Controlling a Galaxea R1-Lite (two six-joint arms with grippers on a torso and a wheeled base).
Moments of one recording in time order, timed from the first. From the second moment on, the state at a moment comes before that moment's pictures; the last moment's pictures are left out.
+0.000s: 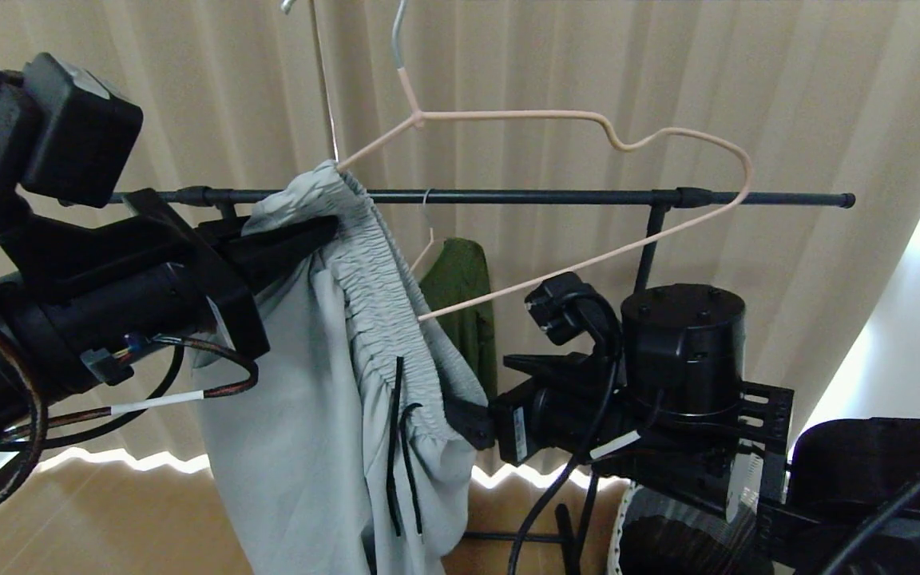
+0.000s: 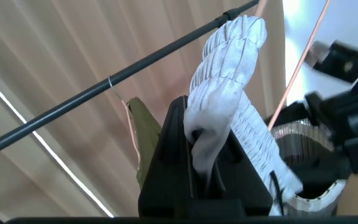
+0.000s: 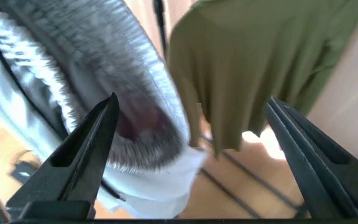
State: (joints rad) left arm -0.51 1.33 -0.73 -0.69 -0.20 0.29; right arm 0.84 1.82 -0.85 -0.64 -0.07 0.22
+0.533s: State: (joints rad) left arm -0.49 1.34 -0.73 -0.76 -0.20 0.24; right arm 0.82 1.80 -0.79 -0.64 -0.09 0.23
